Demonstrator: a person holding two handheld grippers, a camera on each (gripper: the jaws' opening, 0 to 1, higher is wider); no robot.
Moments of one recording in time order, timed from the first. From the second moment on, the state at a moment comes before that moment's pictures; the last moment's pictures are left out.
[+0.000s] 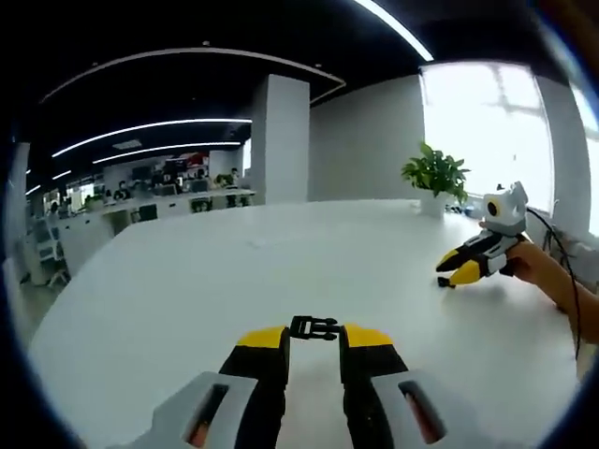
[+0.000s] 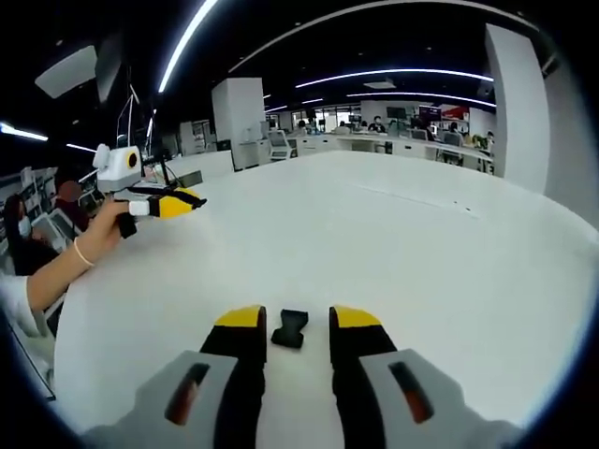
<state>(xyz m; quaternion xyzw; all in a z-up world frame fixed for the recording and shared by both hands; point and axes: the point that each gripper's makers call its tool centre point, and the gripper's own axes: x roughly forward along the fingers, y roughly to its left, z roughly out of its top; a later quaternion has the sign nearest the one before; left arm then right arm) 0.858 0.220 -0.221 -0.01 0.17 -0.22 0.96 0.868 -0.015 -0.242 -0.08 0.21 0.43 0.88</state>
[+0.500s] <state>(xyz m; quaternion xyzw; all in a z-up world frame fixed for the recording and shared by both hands) 0.857 0.241 -0.240 -0.01 0.20 -0.17 0.97 0.871 -0.021 -0.247 -0.08 0.21 0.43 0.88</state>
